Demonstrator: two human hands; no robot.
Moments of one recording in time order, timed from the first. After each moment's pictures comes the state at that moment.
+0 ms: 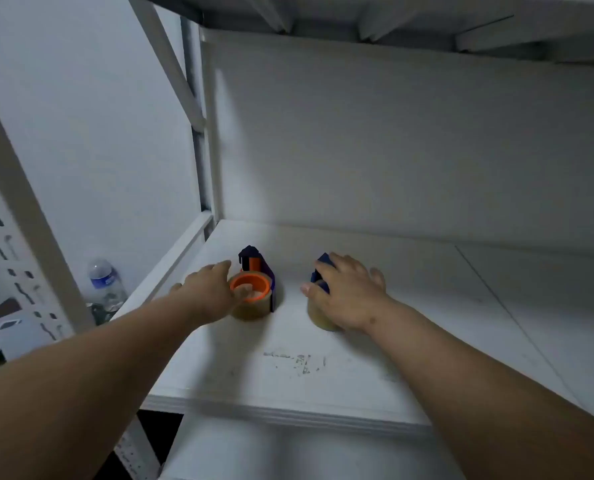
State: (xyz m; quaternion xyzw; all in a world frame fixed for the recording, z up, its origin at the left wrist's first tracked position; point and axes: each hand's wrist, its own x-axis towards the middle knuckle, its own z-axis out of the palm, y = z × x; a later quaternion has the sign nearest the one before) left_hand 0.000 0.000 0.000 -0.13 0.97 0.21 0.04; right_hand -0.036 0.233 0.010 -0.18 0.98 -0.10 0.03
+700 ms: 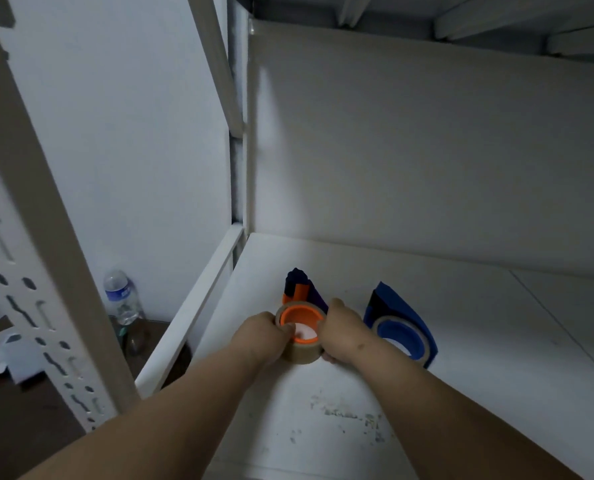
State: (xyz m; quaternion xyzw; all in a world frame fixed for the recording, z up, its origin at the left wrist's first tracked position) left_hand -0.042 -0.023 -0.043 -0.18 0.88 0.44 0.09; right_hand -0.084 0.110 -0.031 -0.01 0.95 -0.27 0.15
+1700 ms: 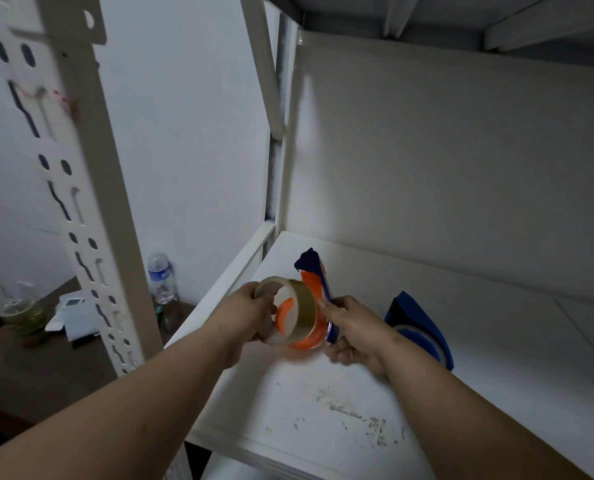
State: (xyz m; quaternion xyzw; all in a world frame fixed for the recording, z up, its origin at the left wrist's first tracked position) left_hand -0.013 -0.059 -0.027 -0.23 0.70 0.68 -0.03; right_hand -0.089 0.131 -0.032 -0.08 0.81 -0.51 0.27
